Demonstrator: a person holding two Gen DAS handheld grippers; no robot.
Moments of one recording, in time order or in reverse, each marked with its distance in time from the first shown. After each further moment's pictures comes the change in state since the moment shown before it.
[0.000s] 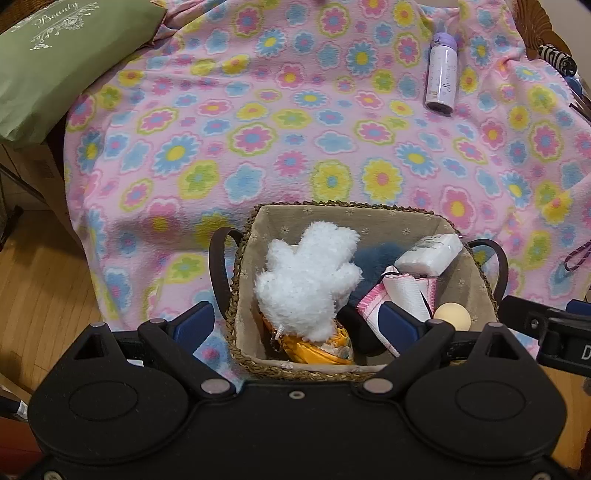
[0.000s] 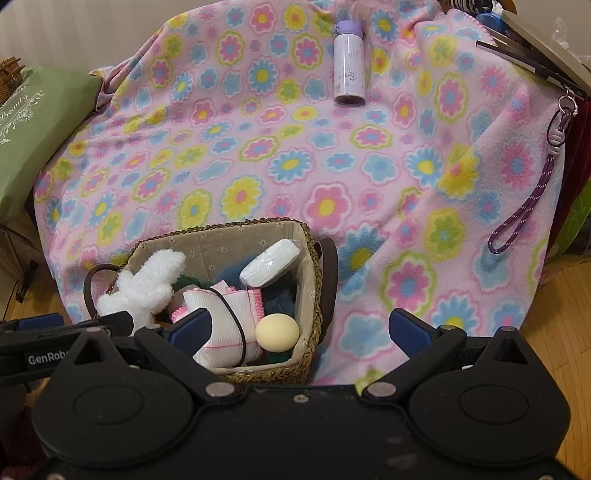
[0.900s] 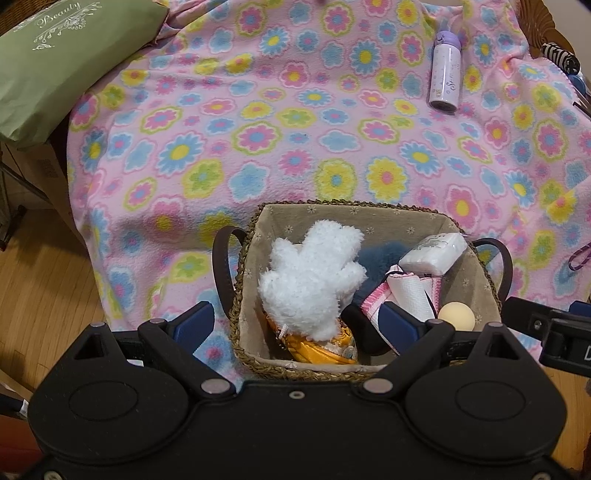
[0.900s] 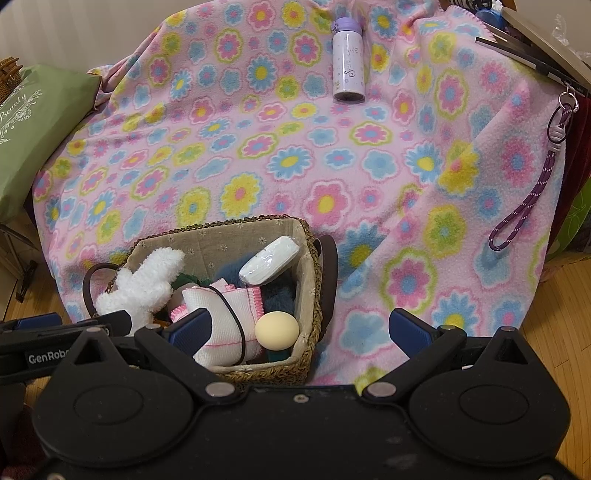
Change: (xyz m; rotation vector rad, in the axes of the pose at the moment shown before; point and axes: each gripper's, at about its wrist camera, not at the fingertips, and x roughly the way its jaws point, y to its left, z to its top) left arm 0.001 0.000 0.001 -0.002 0.005 0.012; right arm 0.002 0.000 -0.002 0.005 0.007 -0.001
